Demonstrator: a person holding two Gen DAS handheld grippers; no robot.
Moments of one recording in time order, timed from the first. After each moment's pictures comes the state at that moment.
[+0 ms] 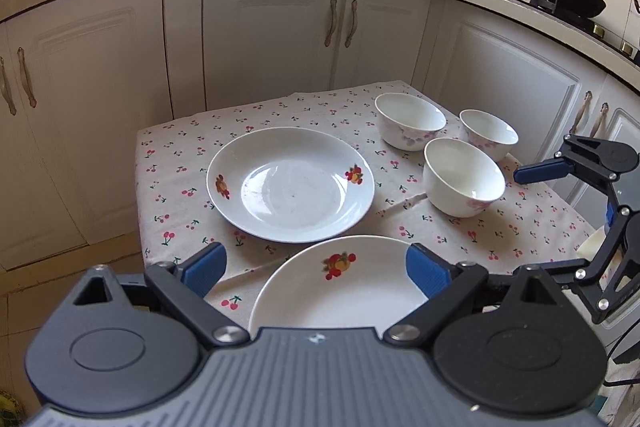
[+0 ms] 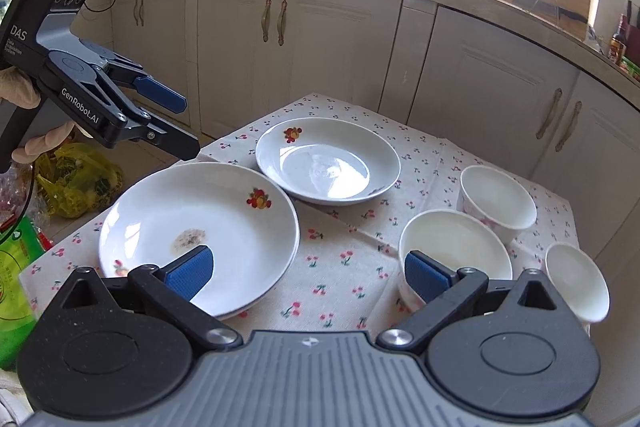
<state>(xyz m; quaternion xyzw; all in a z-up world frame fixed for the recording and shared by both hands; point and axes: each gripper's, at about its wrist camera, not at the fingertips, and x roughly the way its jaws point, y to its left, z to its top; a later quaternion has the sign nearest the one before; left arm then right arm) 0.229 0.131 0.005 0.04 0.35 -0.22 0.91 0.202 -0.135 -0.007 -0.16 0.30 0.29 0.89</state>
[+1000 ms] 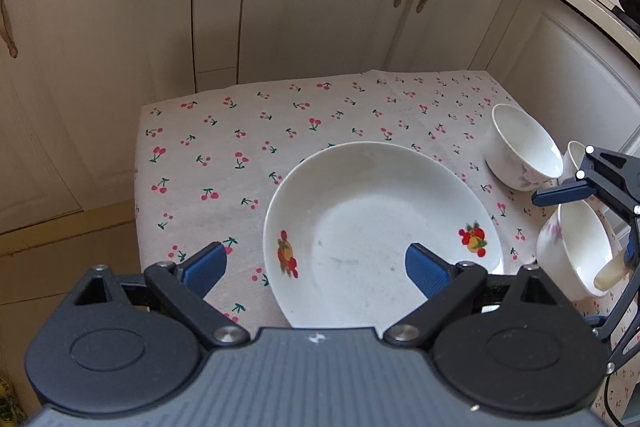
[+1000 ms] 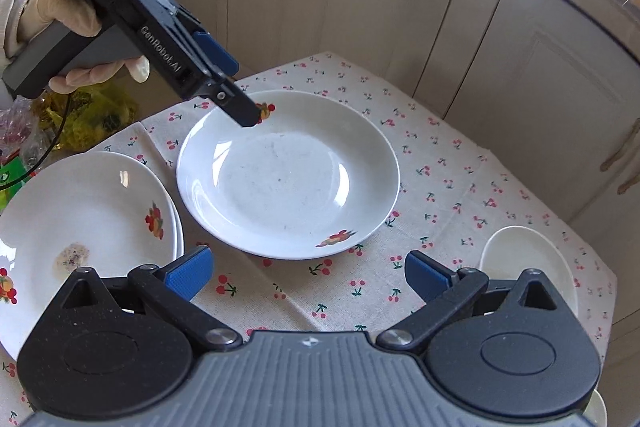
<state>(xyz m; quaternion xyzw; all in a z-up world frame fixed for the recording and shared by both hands) 0.395 0.137 -0.038 -0.01 0.45 -0.18 0.87 0.353 -0.109 -0.034 -0.24 0.37 0.37 0.82</state>
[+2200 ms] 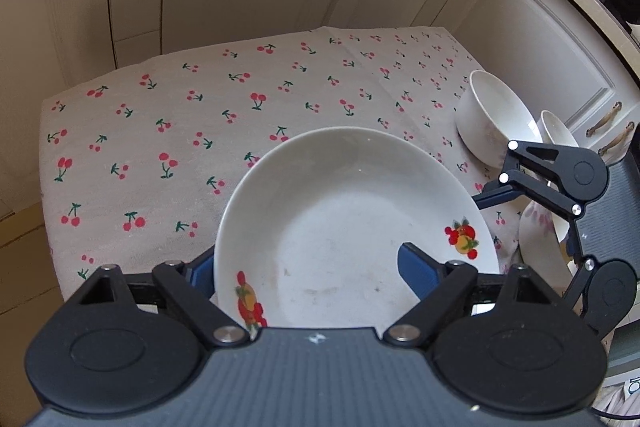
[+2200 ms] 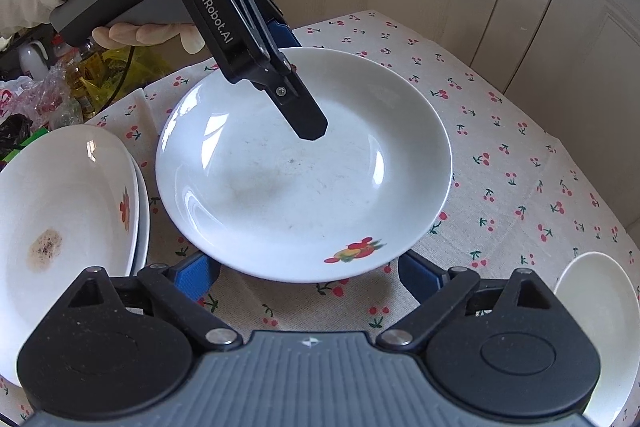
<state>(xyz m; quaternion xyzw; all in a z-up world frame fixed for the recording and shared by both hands) 0.453 0.119 -0.068 0.00 0.51 -0.29 0.81 0.394 -0.088 -0.072 -0.25 0.41 0.43 0.77</state>
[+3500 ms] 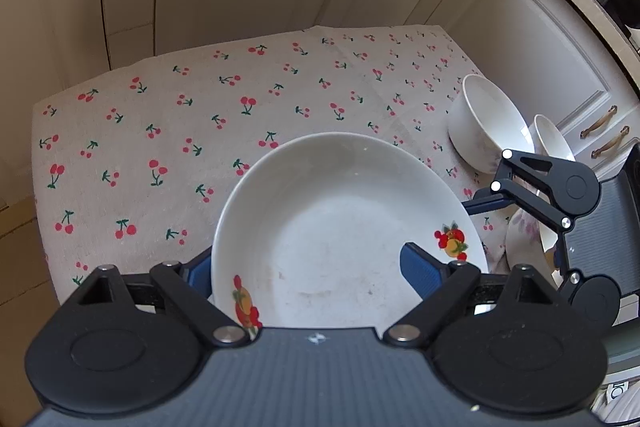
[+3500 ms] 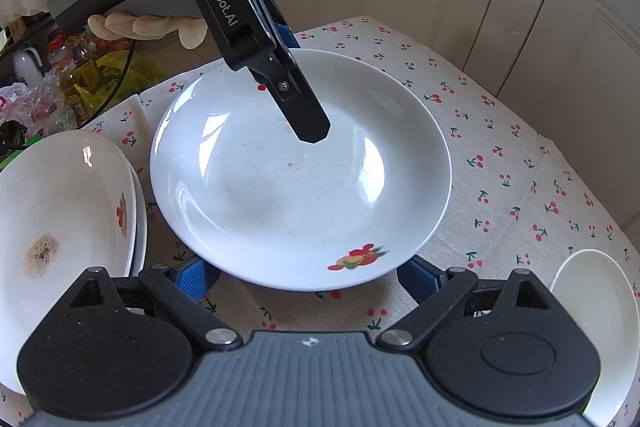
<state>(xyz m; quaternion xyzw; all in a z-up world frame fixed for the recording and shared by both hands) 0.460 0.116 -0.061 -0.01 0.52 -0.30 0.80 0.393 -0.091 -0.070 -0.25 0.40 0.42 0.78</state>
